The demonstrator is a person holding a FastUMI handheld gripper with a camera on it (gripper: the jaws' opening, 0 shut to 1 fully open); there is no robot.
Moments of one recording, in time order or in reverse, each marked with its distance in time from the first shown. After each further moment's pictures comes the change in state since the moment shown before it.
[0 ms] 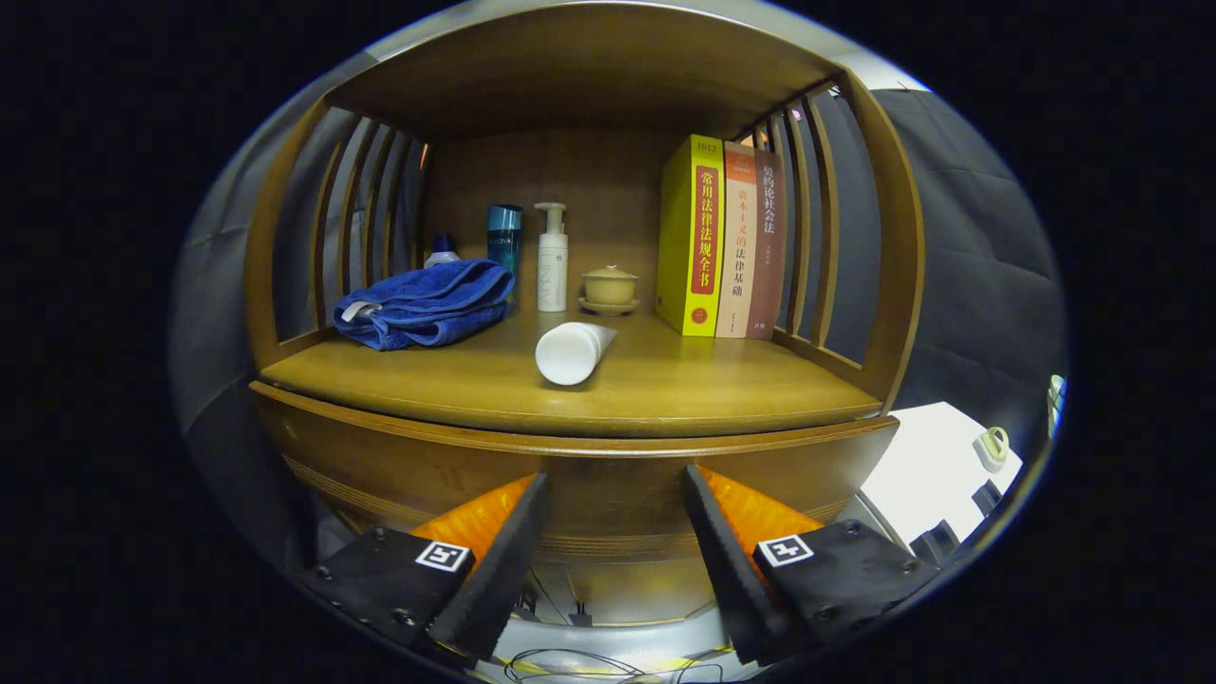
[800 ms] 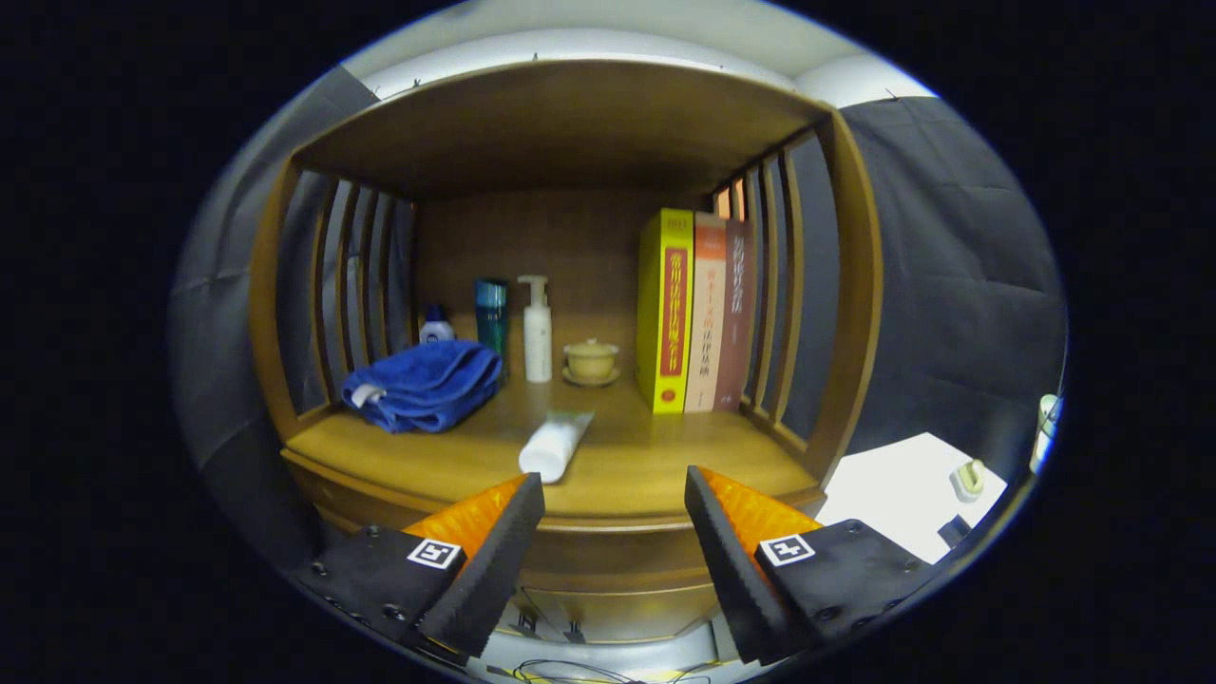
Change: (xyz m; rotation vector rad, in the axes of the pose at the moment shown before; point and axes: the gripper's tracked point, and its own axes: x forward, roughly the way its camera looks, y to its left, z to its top) arm -0.056 -0.041 0.113 0.001 -0.149 -0.017
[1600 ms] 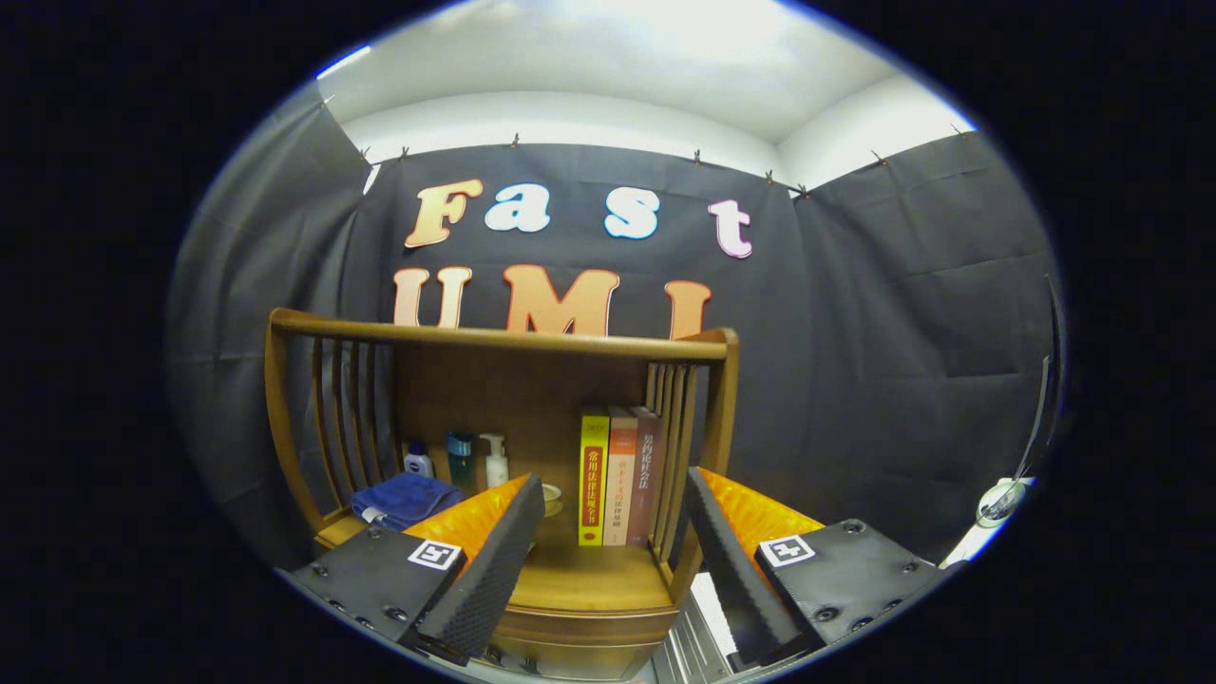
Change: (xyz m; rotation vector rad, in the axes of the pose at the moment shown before) arm -0.102 -0.091 0.188 -0.010 -0.221 -0.069
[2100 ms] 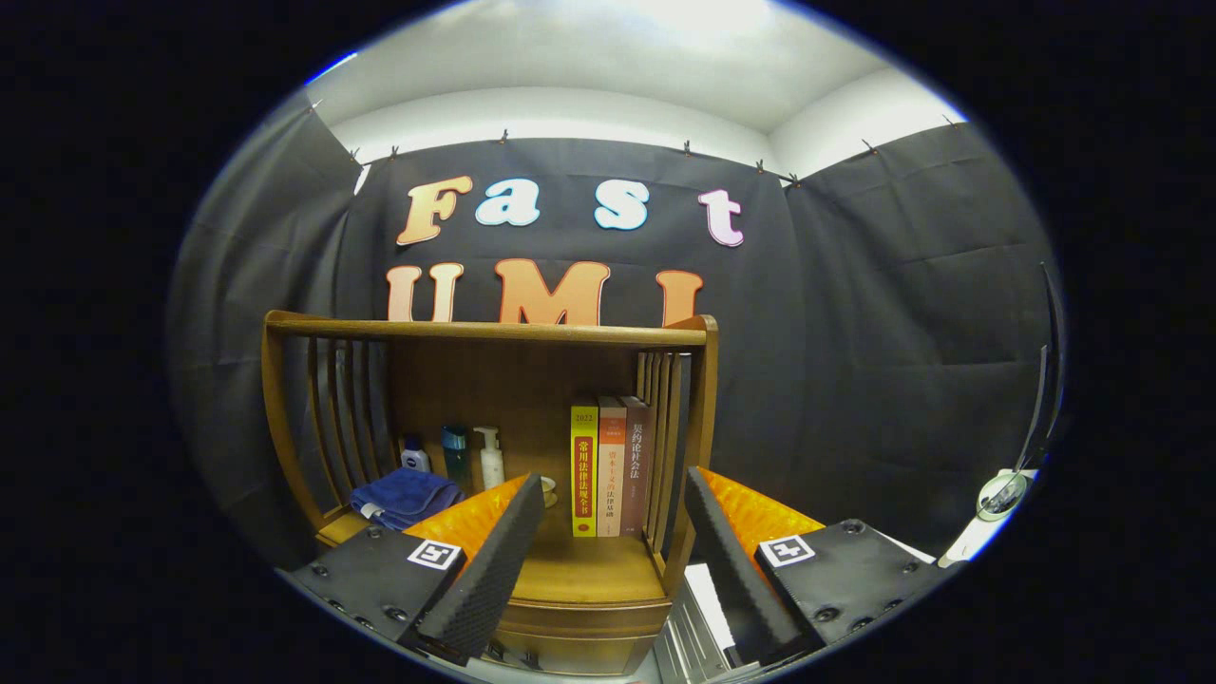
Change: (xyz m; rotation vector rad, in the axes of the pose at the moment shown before) arm -0.001 -0.004 -0.014 0.025 0.038 -0.001
